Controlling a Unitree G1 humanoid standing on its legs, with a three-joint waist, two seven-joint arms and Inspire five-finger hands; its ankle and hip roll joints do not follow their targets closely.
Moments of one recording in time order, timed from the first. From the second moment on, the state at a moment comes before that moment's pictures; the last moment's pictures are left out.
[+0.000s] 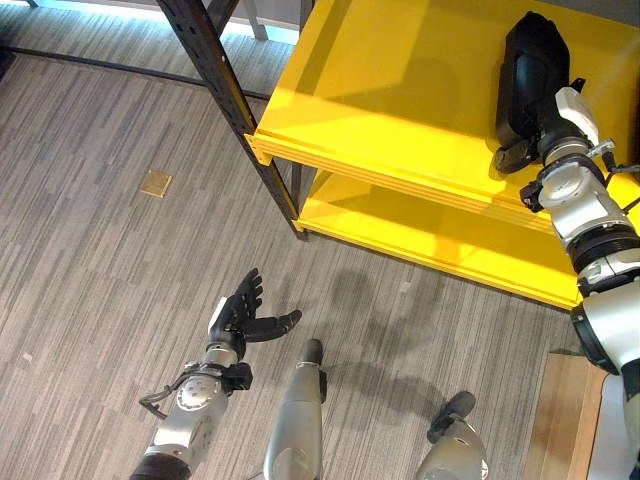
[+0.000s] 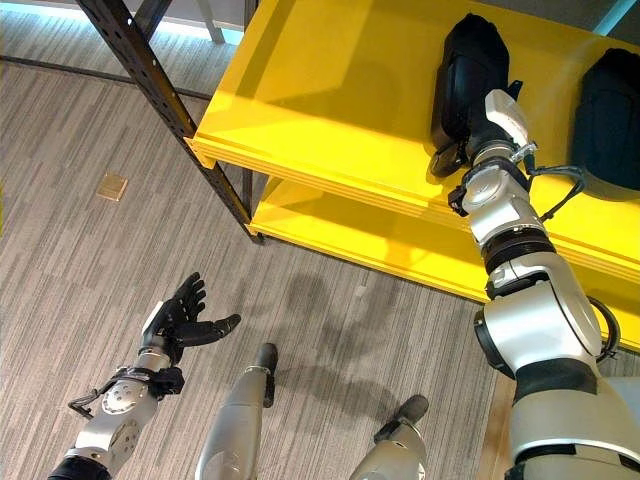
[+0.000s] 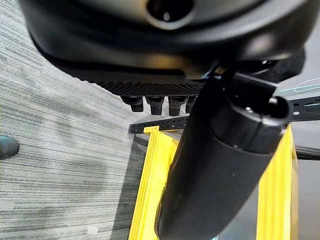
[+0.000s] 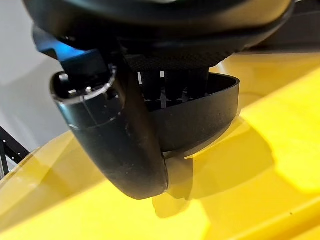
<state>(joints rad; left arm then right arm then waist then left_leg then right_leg) -0.02 0.50 -0.23 0.27 -0.55 -0.15 0.10 -1.28 -0.68 0.55 1.19 -0.08 0.05 -0.22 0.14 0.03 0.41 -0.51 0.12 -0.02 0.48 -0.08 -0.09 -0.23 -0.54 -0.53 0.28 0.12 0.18</state>
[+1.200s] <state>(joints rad) -0.01 0.50 -0.23 0.27 -0.58 -0.16 0.10 -1.31 -0.70 0.57 1.19 -0.08 0.05 -0.24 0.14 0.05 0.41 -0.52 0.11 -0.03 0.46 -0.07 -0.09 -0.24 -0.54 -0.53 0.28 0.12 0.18</state>
